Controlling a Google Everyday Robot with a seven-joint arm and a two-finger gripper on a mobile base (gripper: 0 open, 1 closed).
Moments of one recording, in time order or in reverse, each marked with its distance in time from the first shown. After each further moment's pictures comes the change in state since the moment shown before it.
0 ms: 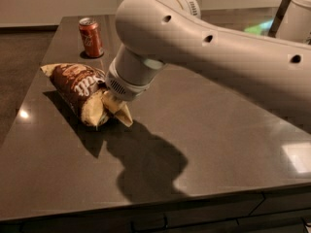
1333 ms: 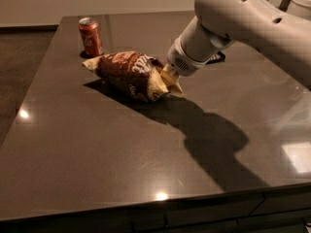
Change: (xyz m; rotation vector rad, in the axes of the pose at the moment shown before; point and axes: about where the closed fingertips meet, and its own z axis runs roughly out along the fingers) arm 0.056 -0.140 -0.042 0.109 -0.034 -0.064
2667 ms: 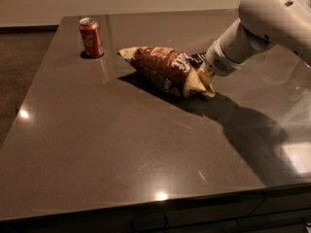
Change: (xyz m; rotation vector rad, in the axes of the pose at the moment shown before) arm 0.078 -0.068 -0.019 0.056 0.041 0.028
